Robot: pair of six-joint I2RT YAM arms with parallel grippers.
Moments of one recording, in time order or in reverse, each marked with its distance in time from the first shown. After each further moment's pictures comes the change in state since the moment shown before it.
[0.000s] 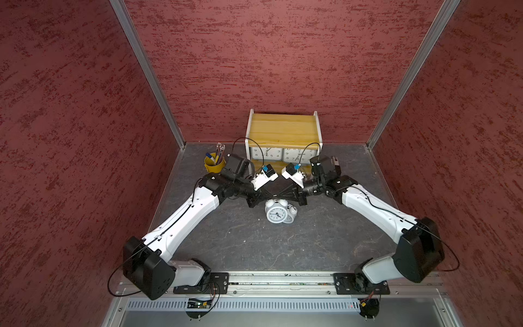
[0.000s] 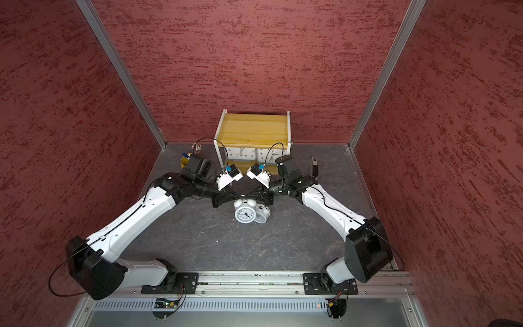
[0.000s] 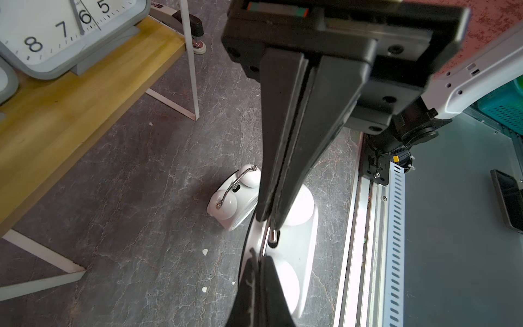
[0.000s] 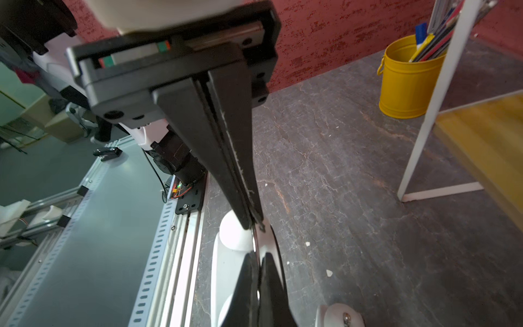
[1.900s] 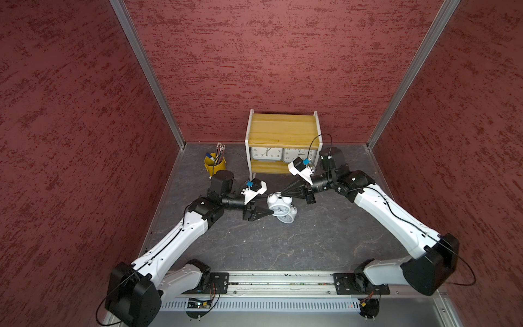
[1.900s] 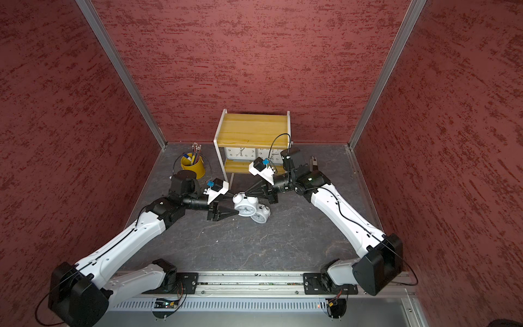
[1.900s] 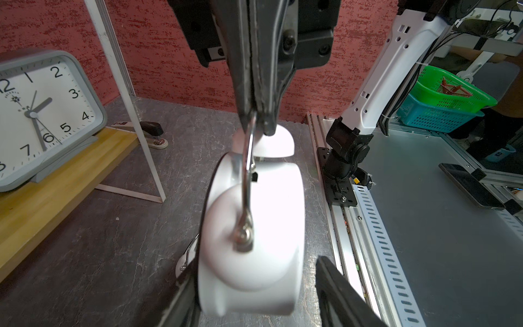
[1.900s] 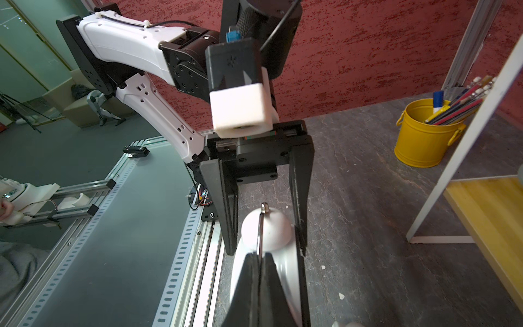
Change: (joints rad) left arm 0.078 -0.234 -0.426 0.546 0.370 0.015; right arm 0.003 -0.105 0.148 -0.202 -0.081 -0.082
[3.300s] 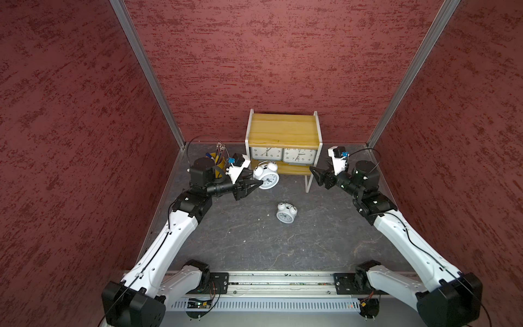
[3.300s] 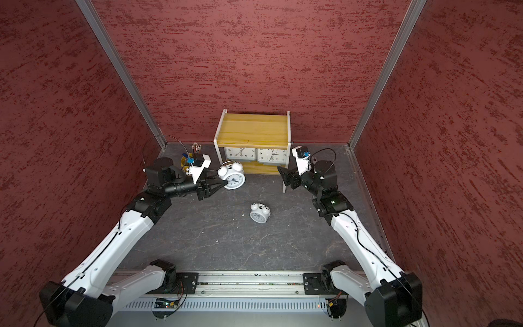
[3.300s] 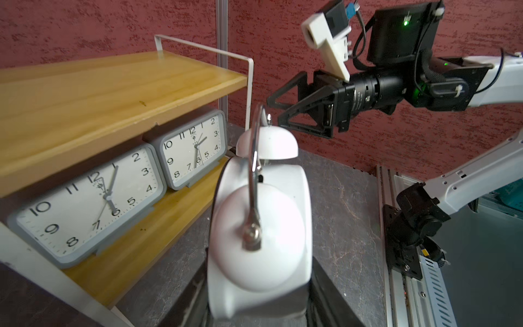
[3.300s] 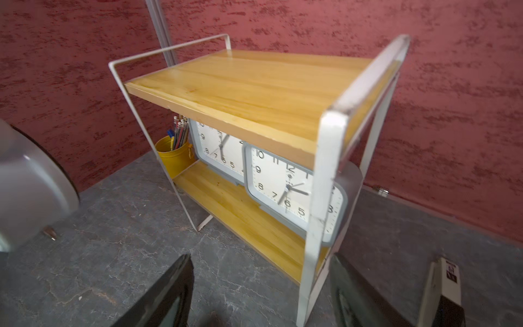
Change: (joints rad) left arm 0.167 -0.038 0.185 0.023 -0.171 -0.241; right arm -0.235 -0.297 -0.419 0.549 0.779 0.370
